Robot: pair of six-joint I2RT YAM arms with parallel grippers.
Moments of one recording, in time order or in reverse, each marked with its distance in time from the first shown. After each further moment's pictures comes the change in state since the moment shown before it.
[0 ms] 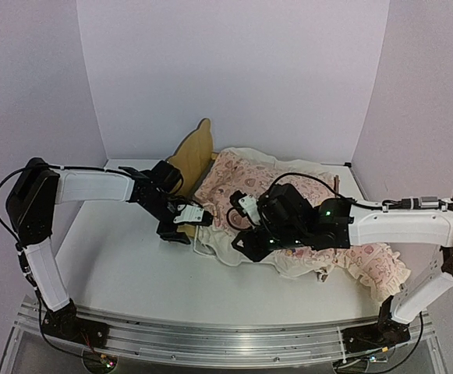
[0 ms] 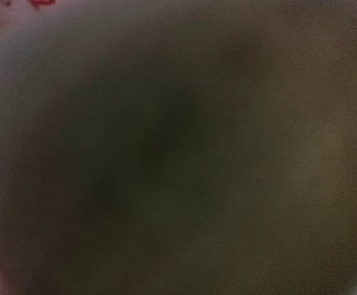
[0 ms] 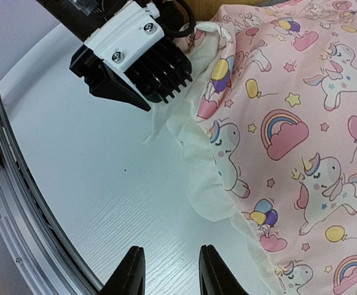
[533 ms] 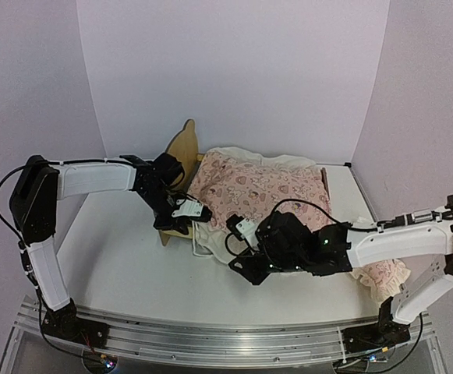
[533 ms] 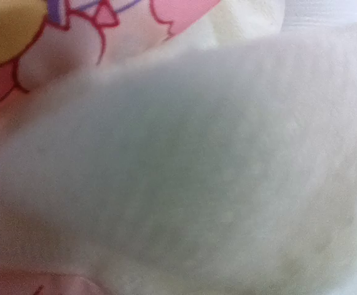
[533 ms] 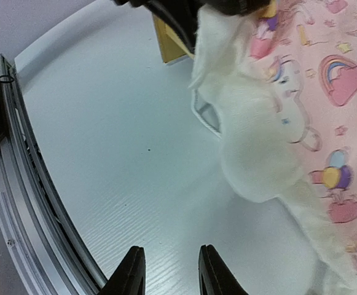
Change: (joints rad) left arm 0.001 0.023 0.120 -0.199 0.000 0.020; right arm 0.076 -0.019 -0.162 0.166 0.007 -0.016
